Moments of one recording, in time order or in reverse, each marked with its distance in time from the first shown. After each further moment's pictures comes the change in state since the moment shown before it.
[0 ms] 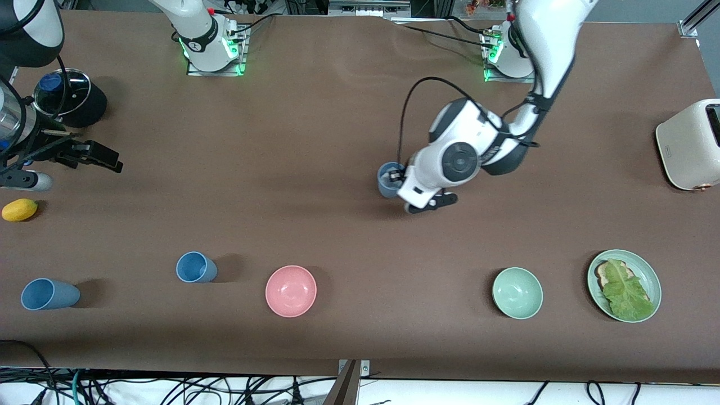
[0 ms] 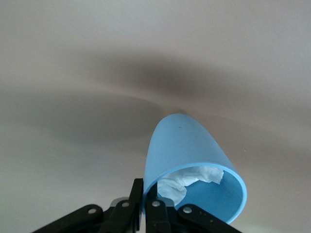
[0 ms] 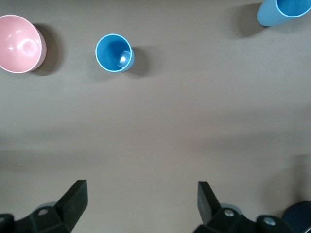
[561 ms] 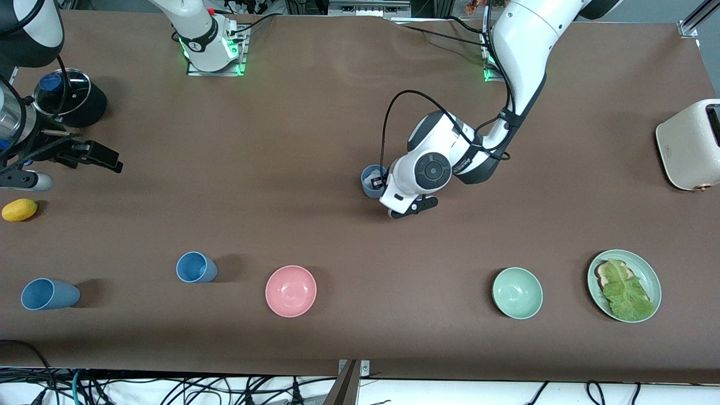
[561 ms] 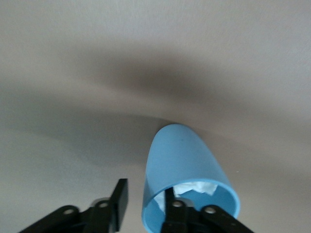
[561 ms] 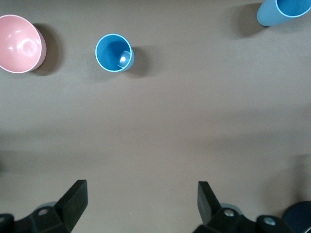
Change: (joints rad) left arm -0.016 0.080 0.019 0.066 0.000 0.036 -0.038; right arm 0.000 0.000 0.000 0.000 0.000 0.000 0.000
